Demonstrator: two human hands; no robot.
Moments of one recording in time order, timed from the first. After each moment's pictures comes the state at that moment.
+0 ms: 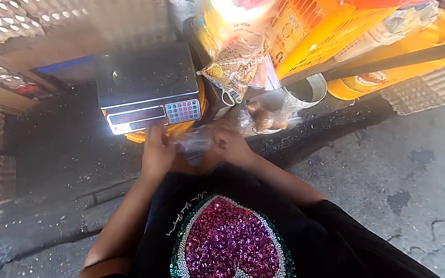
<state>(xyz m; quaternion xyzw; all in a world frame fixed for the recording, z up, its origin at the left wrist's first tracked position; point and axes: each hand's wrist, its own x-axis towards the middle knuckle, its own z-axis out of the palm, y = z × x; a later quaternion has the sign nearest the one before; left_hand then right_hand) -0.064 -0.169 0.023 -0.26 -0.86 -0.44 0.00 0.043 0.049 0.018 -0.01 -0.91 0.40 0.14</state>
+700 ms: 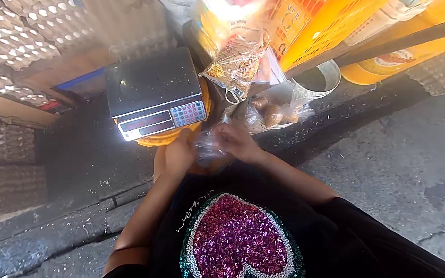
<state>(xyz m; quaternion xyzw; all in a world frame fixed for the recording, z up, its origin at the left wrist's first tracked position) -0.055 -0.134 0.037 -0.25 -0.91 -0.30 -0.14 0.045 0.052 0.030 -0.03 -0.71 0.70 -0.01</state>
